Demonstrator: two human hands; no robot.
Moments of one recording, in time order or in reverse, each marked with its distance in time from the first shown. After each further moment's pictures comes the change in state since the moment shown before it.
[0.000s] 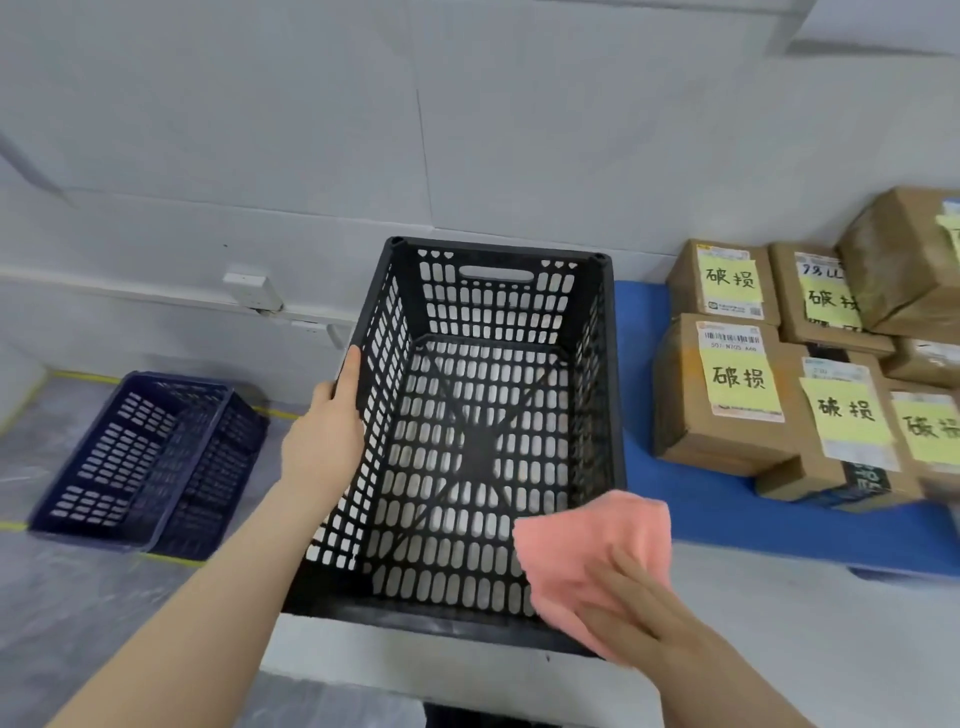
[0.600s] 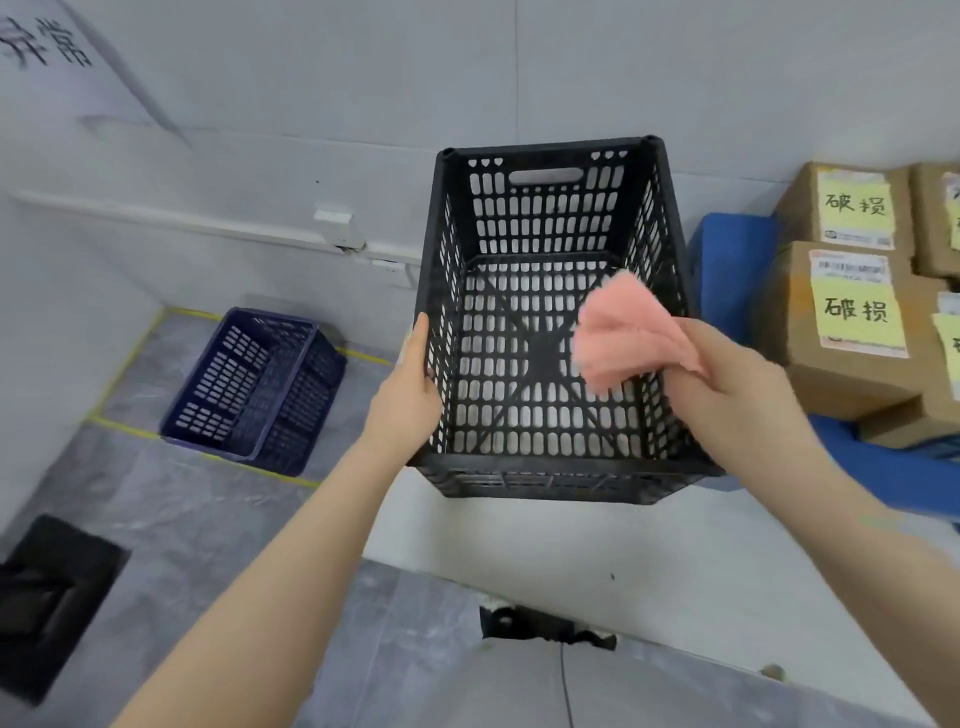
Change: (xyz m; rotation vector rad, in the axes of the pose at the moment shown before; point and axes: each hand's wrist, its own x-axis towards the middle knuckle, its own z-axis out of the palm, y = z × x) left_hand -0.067 -0.008 -0.014 -0.440 -0.117 -0.127; right_hand 0.107 -0.007 -0.079 0.528 0.284 0.573
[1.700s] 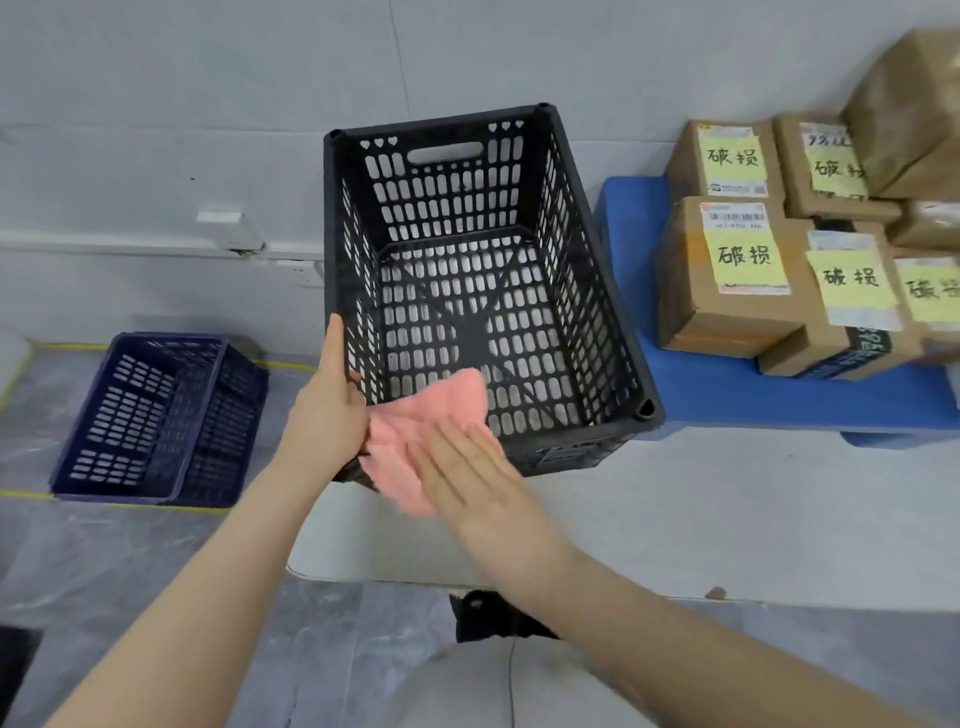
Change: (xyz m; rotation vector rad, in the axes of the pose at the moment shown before) left_hand 0.006 -0.012 0.004 0.053 -0.009 0.074; right_hand -0.059 -0.034 0.140 -0.543 -0.093 -0.481
